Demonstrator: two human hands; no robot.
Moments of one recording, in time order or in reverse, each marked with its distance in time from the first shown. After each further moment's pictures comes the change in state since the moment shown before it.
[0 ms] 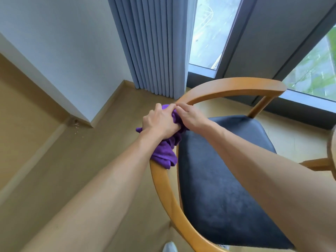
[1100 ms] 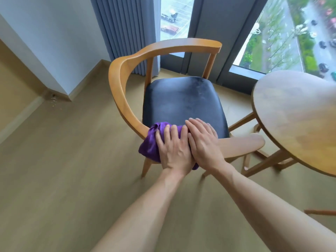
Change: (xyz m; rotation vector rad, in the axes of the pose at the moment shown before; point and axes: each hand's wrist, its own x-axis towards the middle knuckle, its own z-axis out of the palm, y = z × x) left_hand -0.349 0.162 0.186 0.006 0.307 0.093; right_hand -0.404 0.122 -0.001 -0.438 0.295 -0.087
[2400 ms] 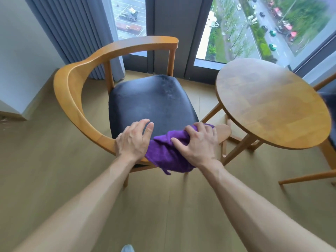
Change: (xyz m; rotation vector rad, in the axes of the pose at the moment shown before) left_hand 0.062 -0.034 -0.007 -0.294 -0.197 0.073; right_hand -0.017 0.057 -0.015 -0.297 0.066 0.443
